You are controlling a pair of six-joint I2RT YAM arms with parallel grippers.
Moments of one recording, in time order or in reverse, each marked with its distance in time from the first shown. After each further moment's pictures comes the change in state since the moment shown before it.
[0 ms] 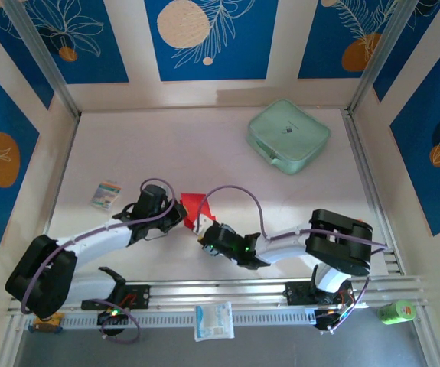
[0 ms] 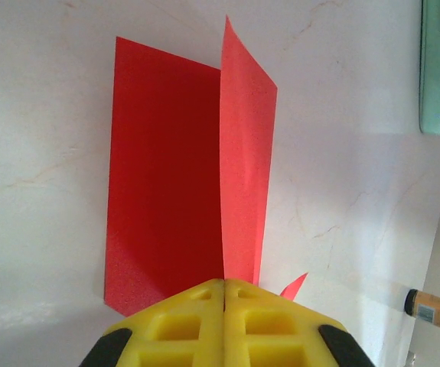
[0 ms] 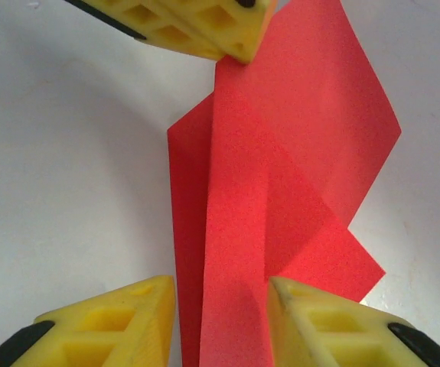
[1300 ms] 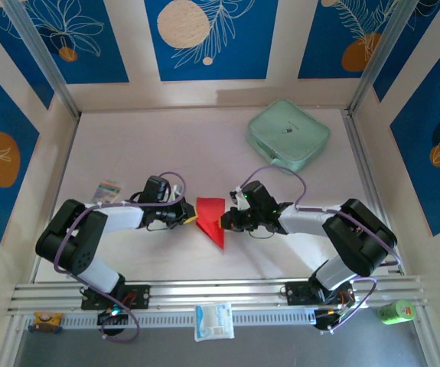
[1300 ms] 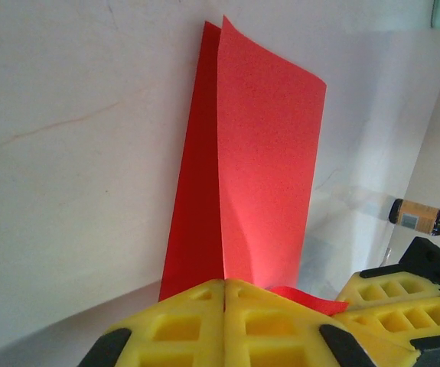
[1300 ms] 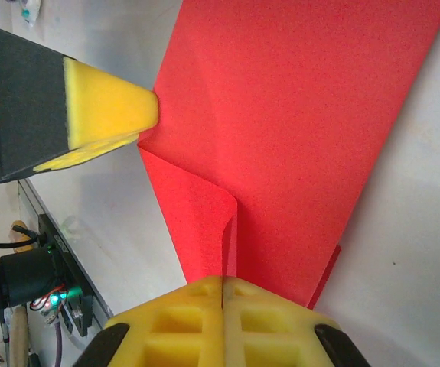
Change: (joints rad) left arm 0.116 0.322 0.103 0.095 0.394 0.180; right arm -0.542 -0.109 -0.033 -0.161 -0.955 0.735
